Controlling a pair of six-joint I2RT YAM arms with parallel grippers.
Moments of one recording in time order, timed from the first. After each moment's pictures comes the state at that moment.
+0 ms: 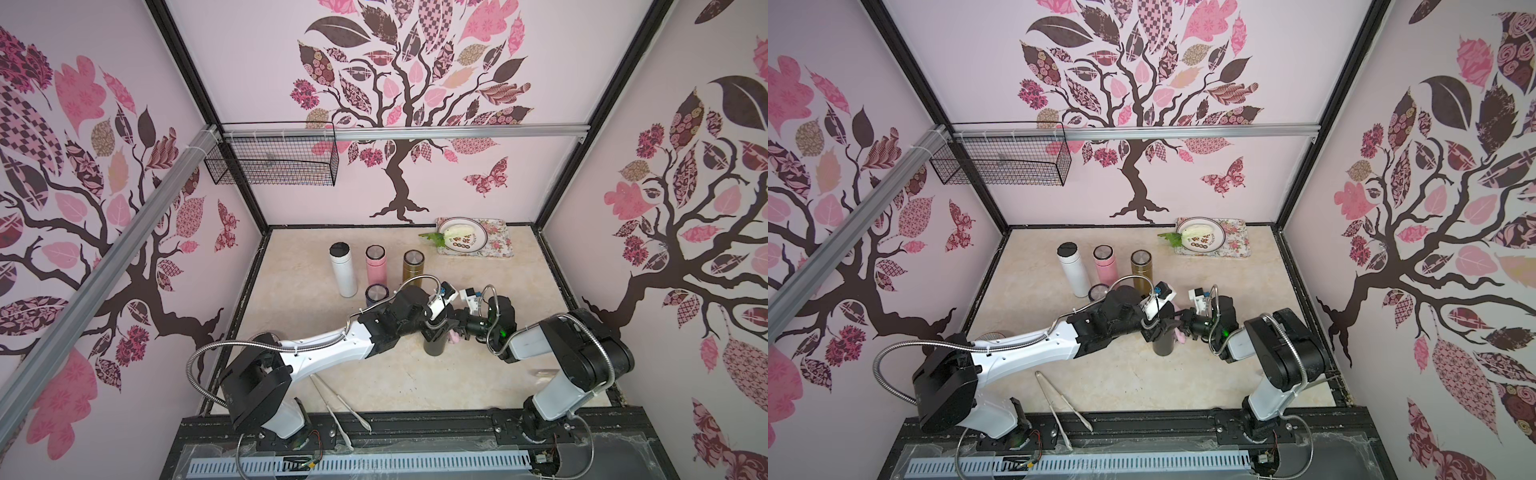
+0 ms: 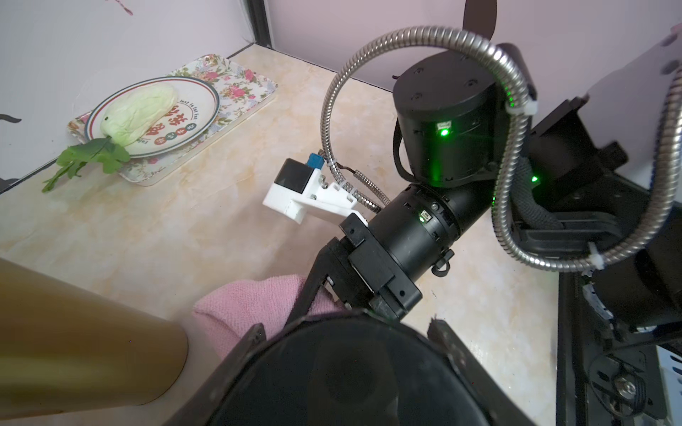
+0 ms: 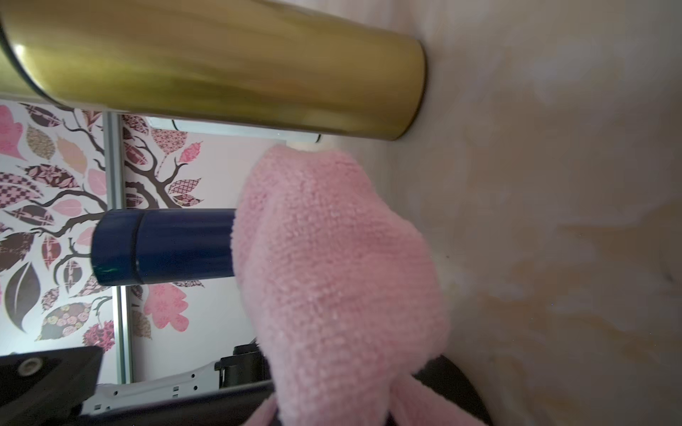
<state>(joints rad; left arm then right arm) -0.98 1.53 1.00 0.07 0.10 0.00 0.29 1.65 0.33 0.90 -0.82 1.07</state>
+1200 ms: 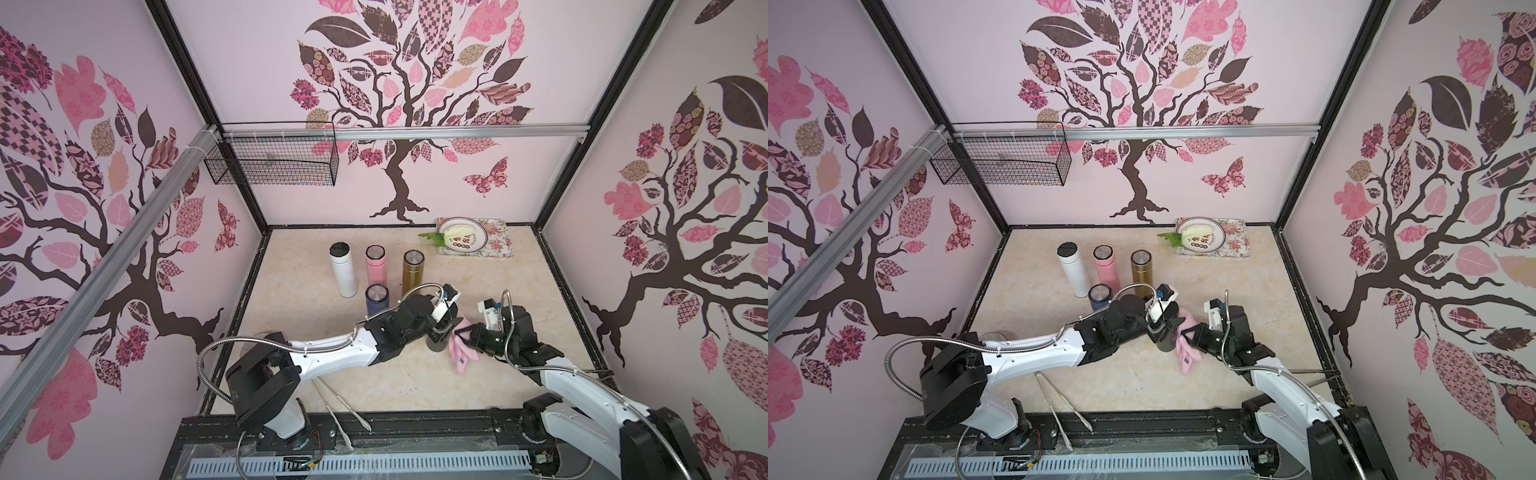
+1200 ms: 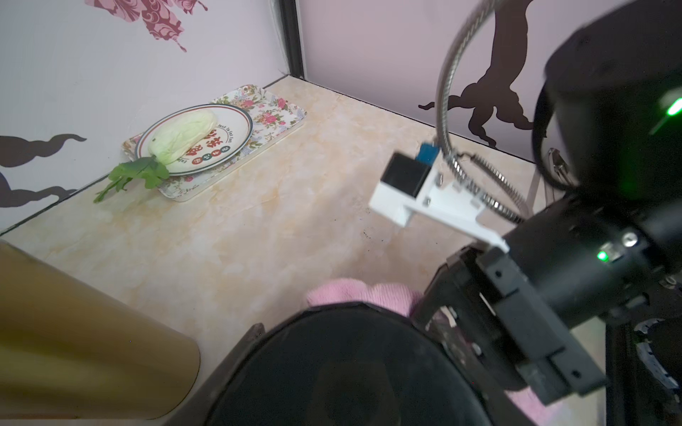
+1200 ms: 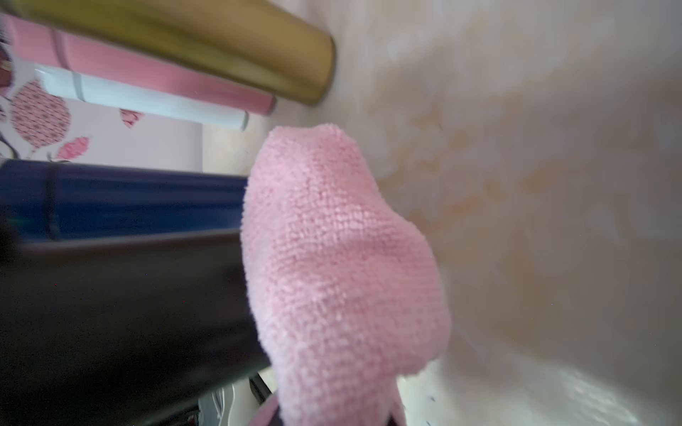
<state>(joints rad) -1.04 1.57 0.96 0.23 -0.08 -0.02 0.32 0.92 0.38 -0.04 -0.51 0.80</state>
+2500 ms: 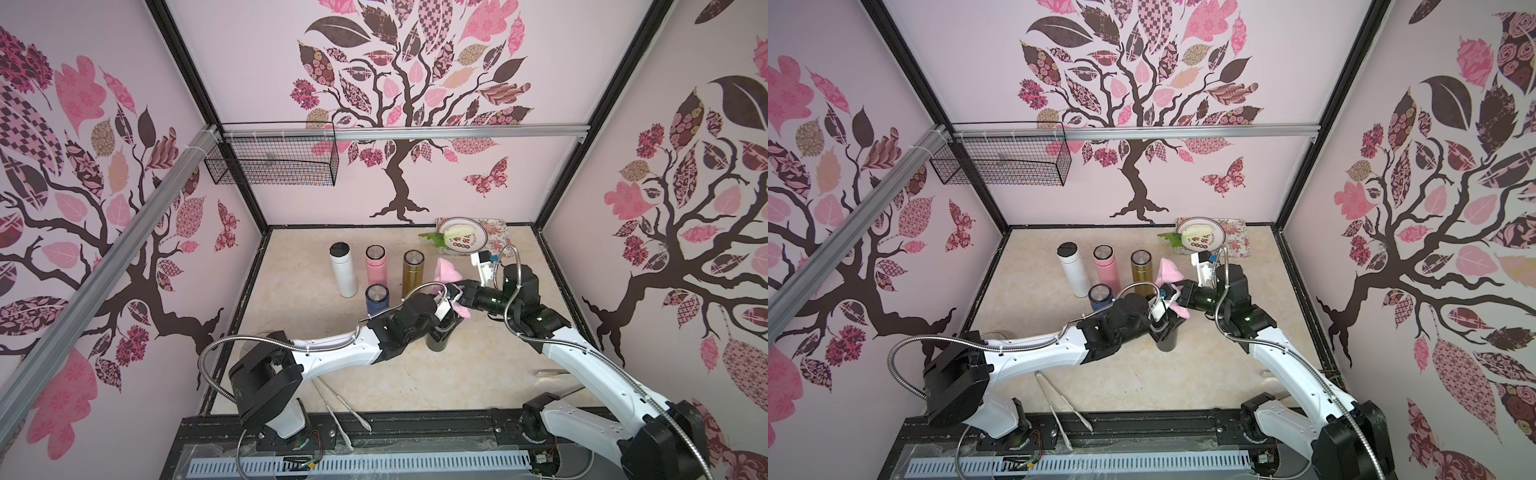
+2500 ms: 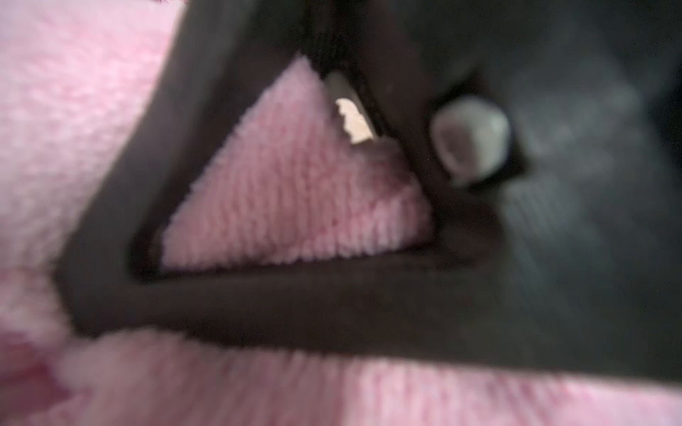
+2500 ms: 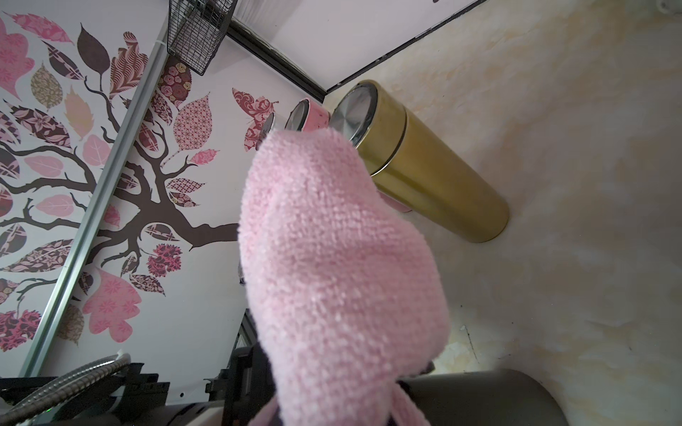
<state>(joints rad) -1.04 1.59 1.00 0.19 -0.09 -0.02 0.39 1.04 0.75 -0.07 -0.54 0.73</state>
